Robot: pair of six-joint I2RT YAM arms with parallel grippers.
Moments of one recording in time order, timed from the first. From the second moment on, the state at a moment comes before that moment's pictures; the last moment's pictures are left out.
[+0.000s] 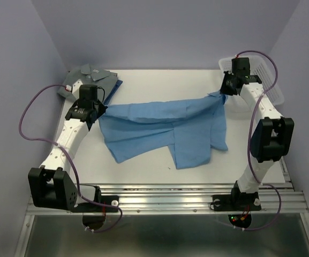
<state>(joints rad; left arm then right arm) -0.13 1.28 1.10 -0.53 -0.26 -0.74 0.03 1.82 1.64 -0.61 0.07 0.29</state>
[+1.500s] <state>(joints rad) -0.12 1.32 1.09 -0.42 -0.18 -0.75 0.67 1.40 0.74 -0.41 0.33 0.71</state>
